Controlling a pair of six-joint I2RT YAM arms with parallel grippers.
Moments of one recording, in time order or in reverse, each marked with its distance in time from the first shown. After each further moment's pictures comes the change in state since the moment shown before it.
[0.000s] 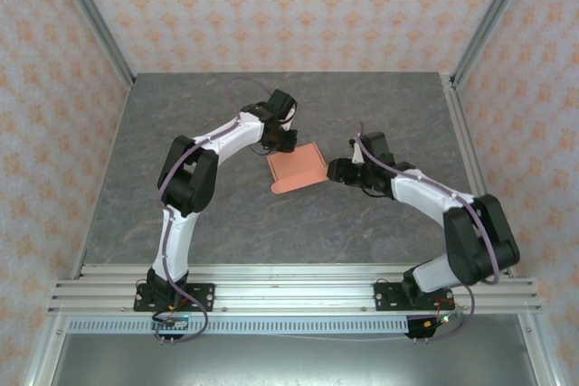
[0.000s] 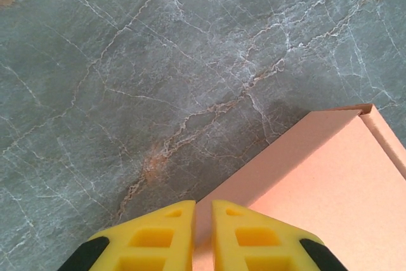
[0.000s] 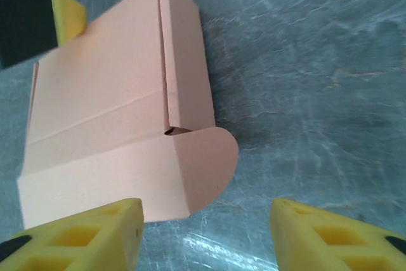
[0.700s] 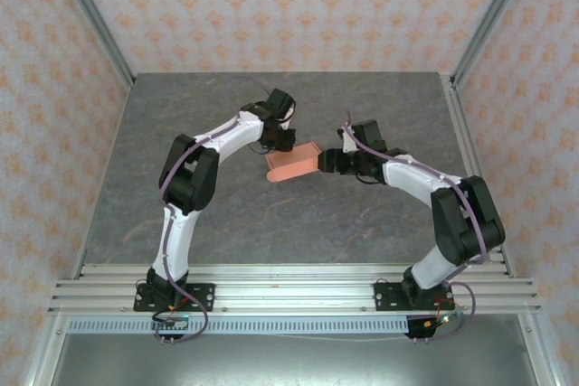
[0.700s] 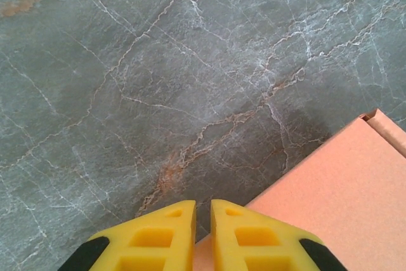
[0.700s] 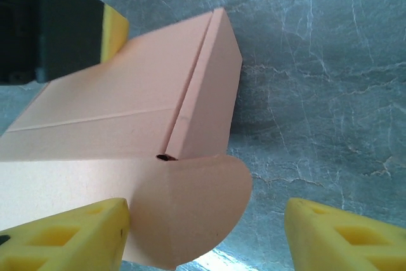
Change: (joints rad) left arm 0.008 0.020 0.017 -0.008 -0.005 0.000; right arm 0.000 0.100 0.128 0.001 -0.048 -0.136
